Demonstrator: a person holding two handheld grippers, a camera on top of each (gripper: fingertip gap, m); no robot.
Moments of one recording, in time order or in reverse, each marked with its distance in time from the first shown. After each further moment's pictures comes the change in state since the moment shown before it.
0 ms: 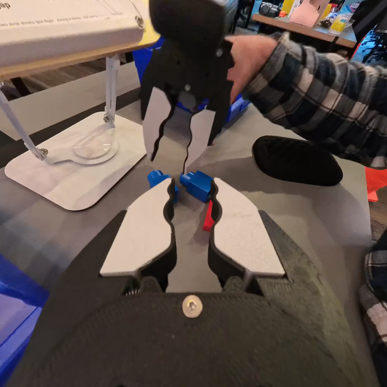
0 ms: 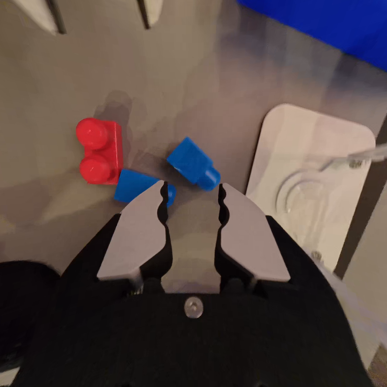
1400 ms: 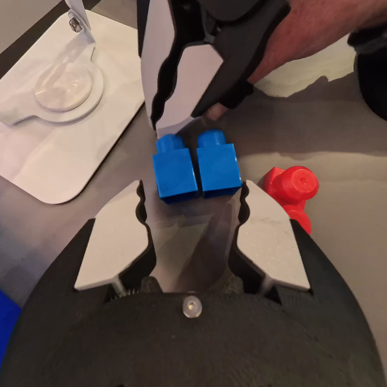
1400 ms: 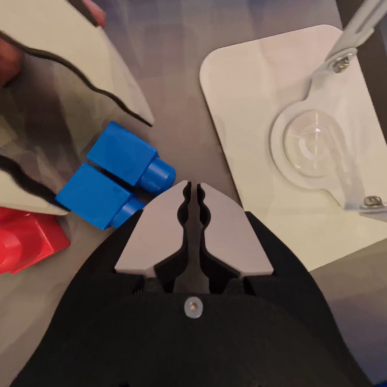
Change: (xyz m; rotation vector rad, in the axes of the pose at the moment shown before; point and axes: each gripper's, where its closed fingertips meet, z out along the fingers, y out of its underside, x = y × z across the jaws) left arm -0.036 0.074 0.080 -0.379 -0.140 0.106; right arm 0.035 0.031 0.045 0.129 0.247 0.468
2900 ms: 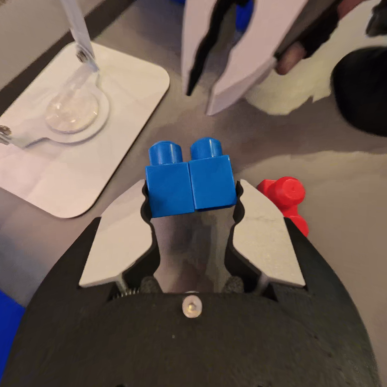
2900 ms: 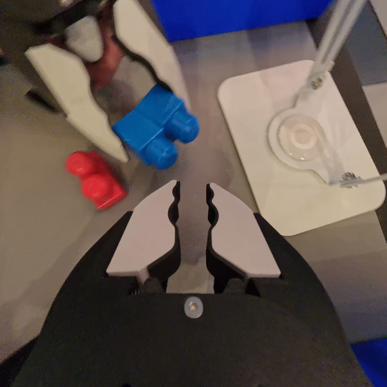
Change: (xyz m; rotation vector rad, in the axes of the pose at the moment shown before) left arm -0.004 -0.016 -0.013 0.057 0.064 0.023; right arm -0.017 0.000 -0.070 0.131 -0.088 0.021
